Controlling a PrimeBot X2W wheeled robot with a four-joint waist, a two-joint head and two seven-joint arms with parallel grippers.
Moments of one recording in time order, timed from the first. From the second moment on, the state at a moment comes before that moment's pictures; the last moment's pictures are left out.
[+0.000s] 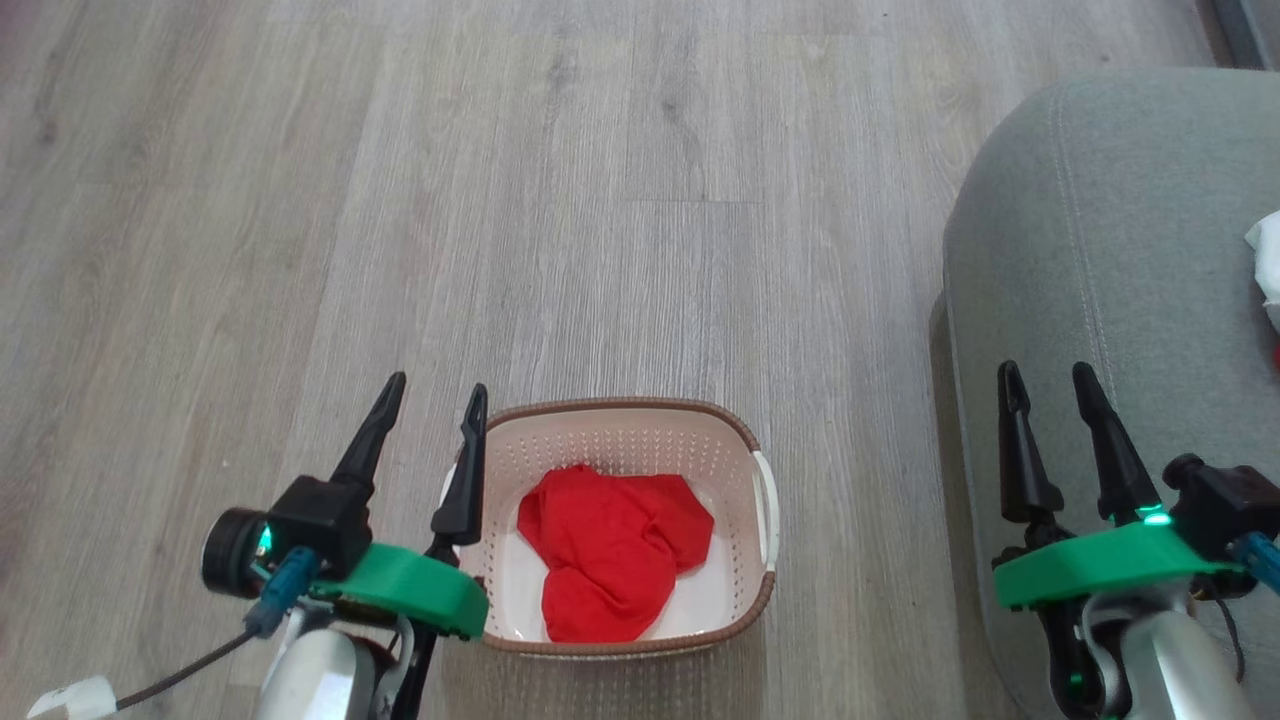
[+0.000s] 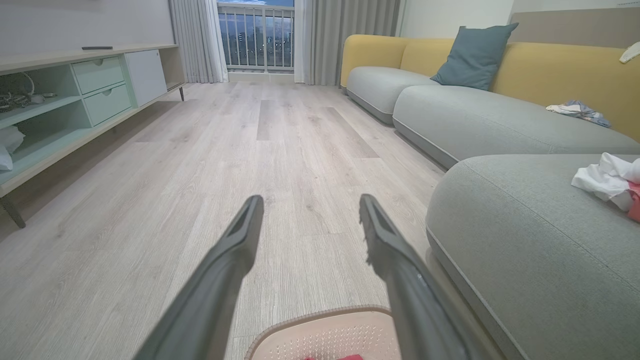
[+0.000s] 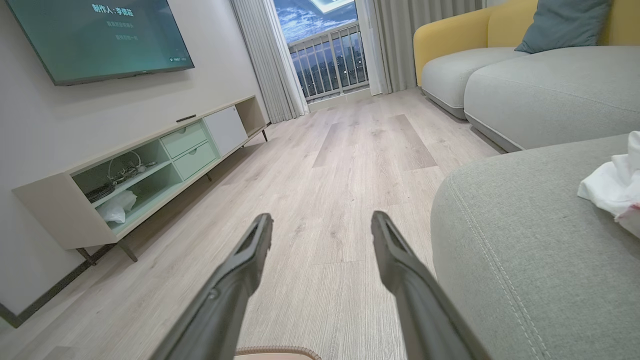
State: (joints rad) left arm -0.09 0.05 -0.19 0.11 -0.16 -0.01 -0.26; right arm -0.05 -0.07 -0.02 0.14 0.36 0.13 -0.25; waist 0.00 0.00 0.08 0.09
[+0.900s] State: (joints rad) left arm -0.22 0.05 -0.23 0.45 -0.04 -0.07 -0.26; right arm -0.17 -0.12 0.08 0.10 0.21 0.13 -0.25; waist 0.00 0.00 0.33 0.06
